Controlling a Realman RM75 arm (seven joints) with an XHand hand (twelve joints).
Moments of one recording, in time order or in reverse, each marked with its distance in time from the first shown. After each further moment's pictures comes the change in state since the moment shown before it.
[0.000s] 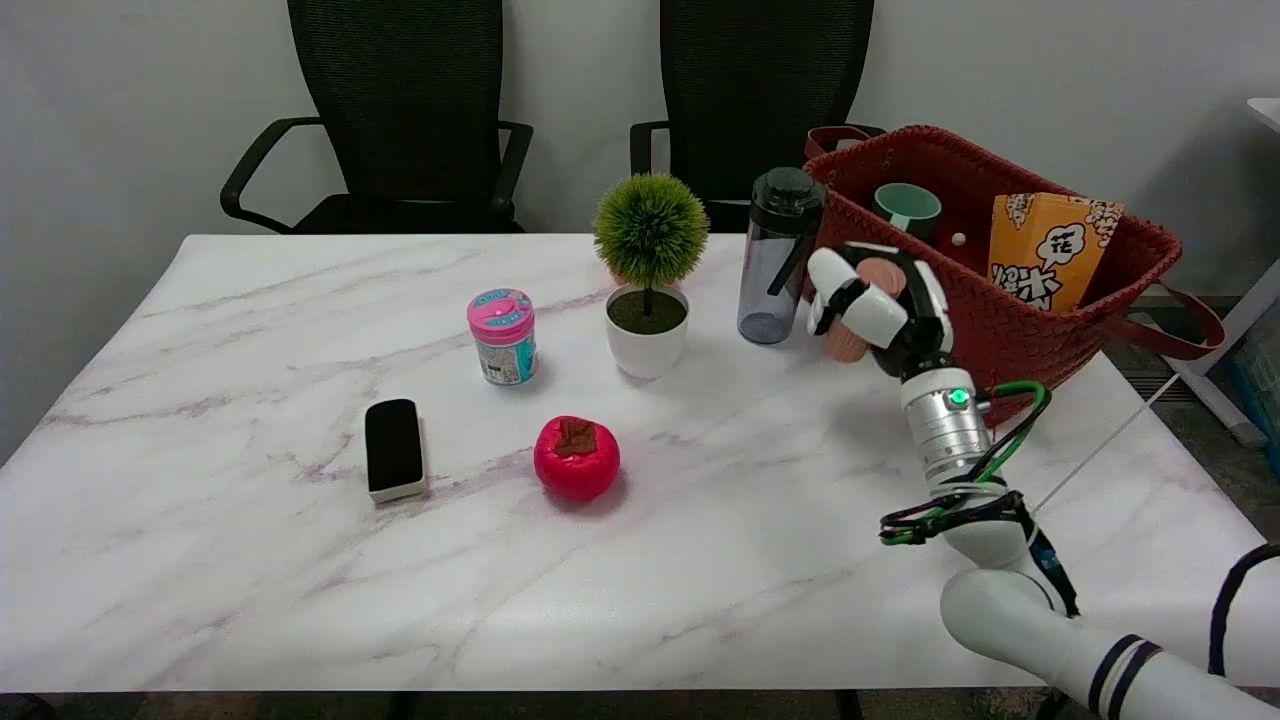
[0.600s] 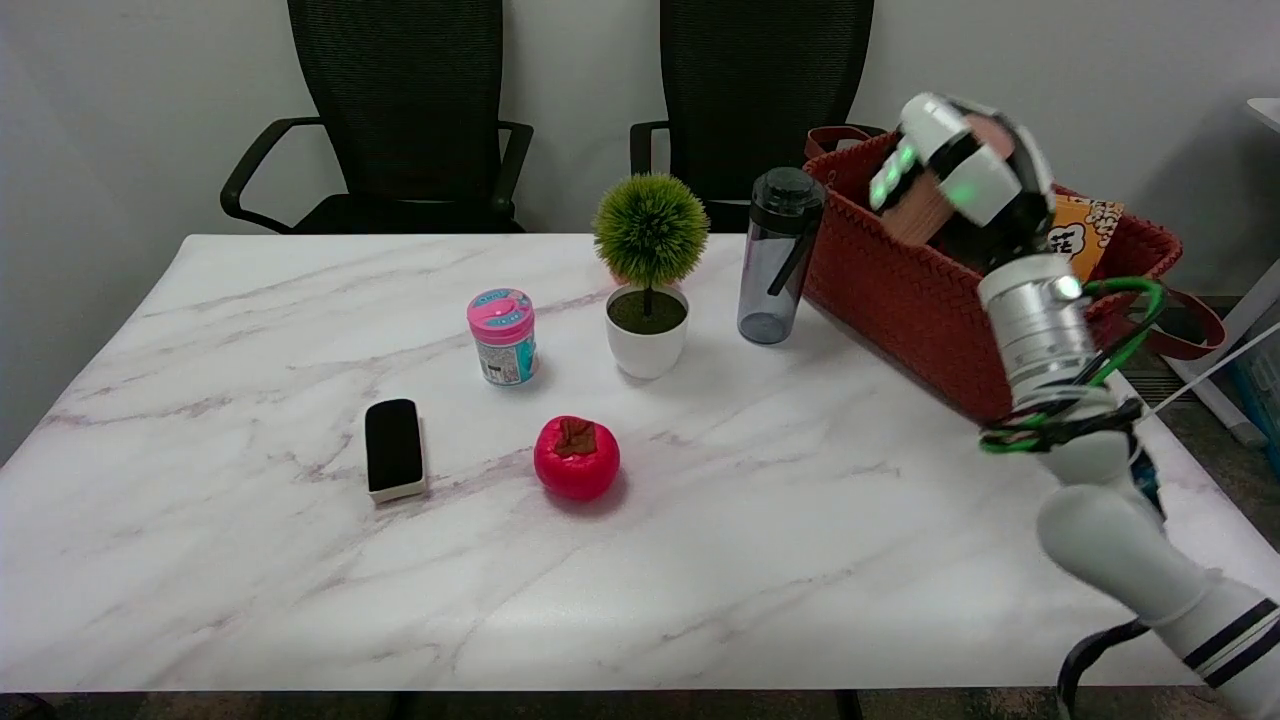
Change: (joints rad) arm -0.112 0.086 0.310 0.412 0.094 -0.246 0.002
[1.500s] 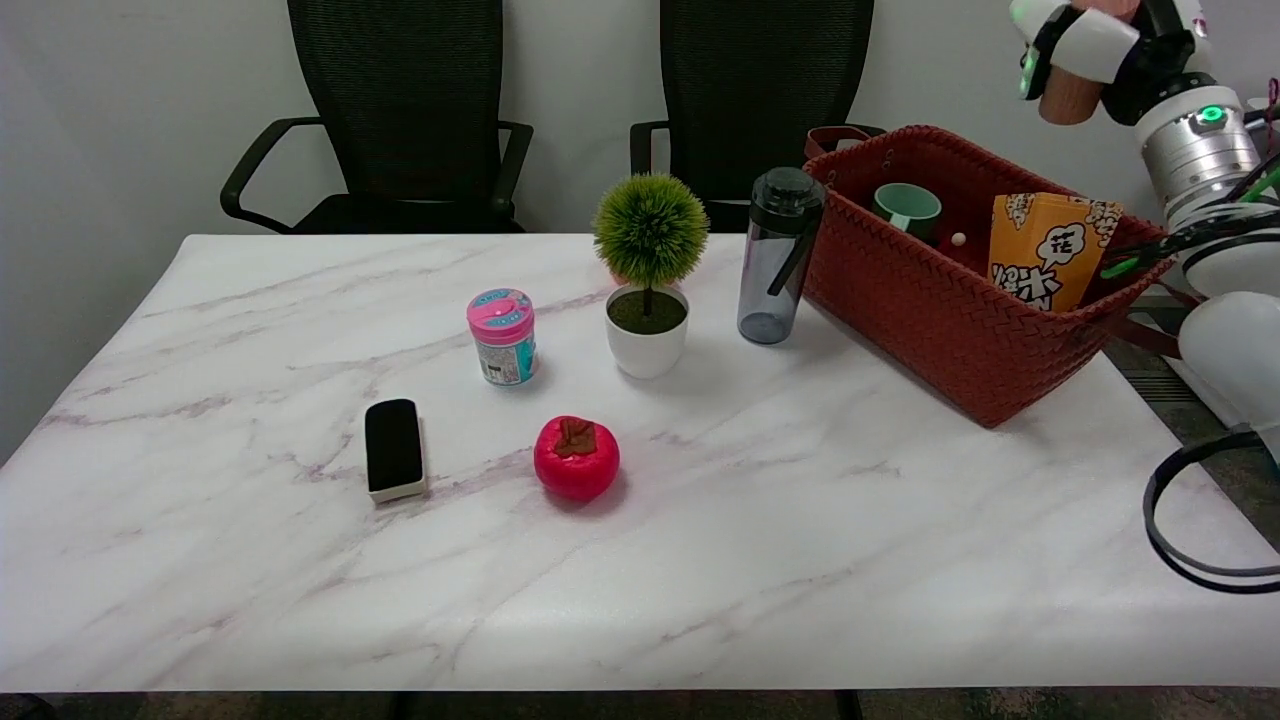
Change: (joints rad) arm 0.276 0.190 0.353 -0.250 -0.188 -0.448 -0.116
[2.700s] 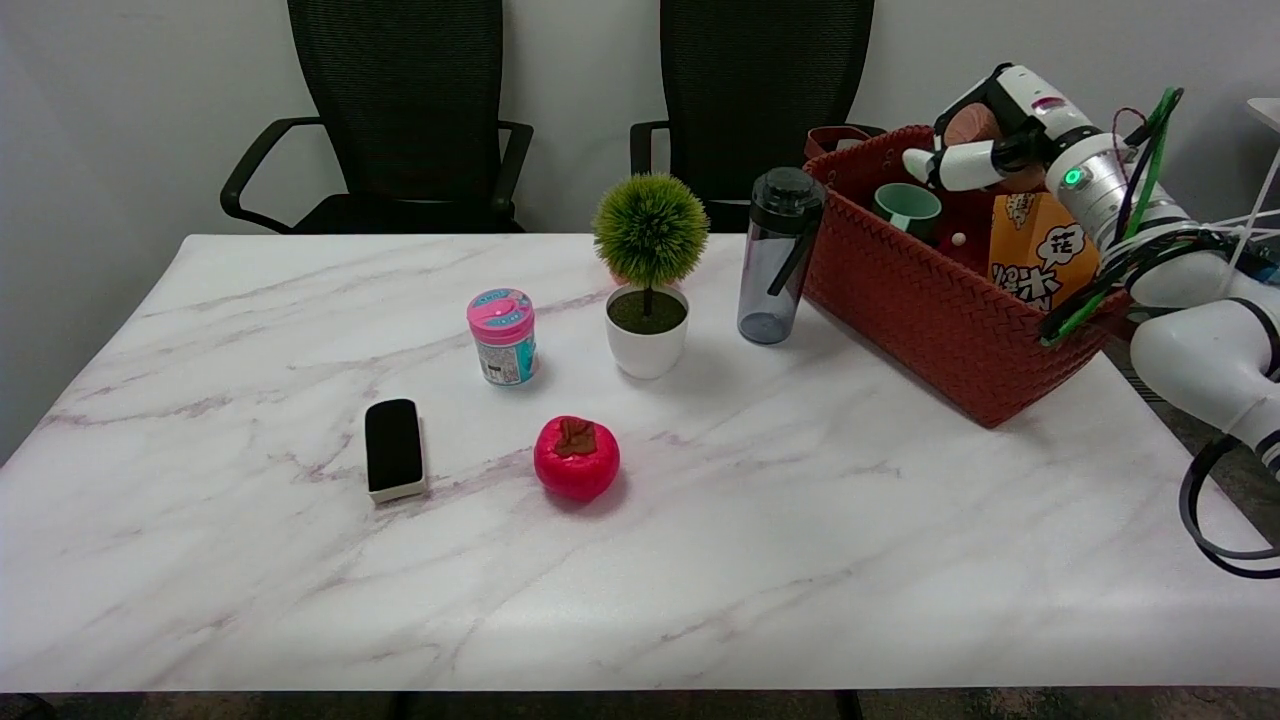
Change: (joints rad) arm 0.083 0.071 -0.217 -0.131 -0.562 -0.077 -0.119
